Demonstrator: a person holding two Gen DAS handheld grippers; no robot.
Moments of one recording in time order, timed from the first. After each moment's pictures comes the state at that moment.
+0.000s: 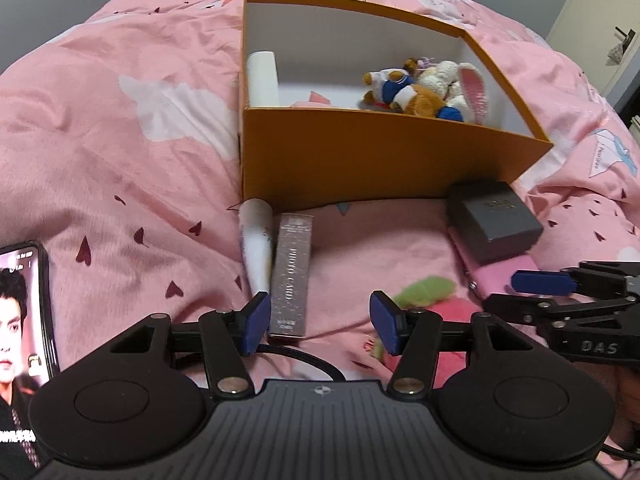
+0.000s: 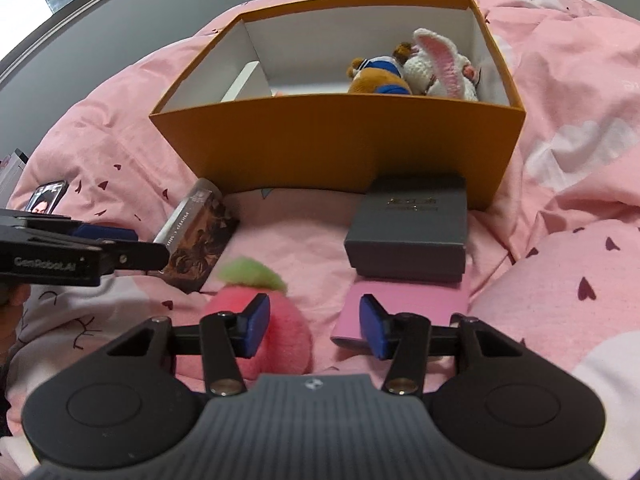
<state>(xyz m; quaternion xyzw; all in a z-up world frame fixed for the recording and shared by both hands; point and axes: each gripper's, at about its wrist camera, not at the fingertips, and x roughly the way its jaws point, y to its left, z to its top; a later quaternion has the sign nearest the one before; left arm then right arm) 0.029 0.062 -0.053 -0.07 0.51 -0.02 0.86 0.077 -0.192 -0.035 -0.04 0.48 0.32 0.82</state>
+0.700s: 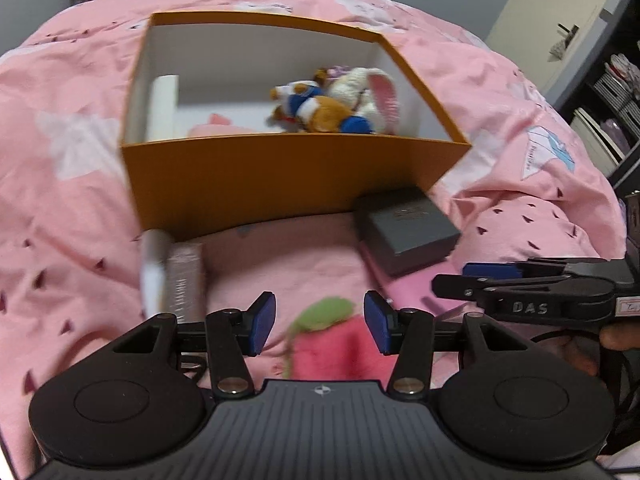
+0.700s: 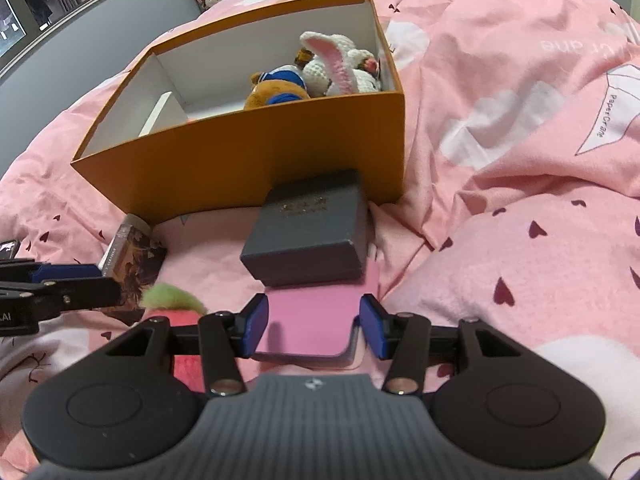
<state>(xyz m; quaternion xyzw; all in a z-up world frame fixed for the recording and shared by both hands) 0.040 0.016 -0.044 -0.08 0.48 -0.12 0.86 0.099 -0.235 -0.041 0.00 0.48 0.25 0.84</state>
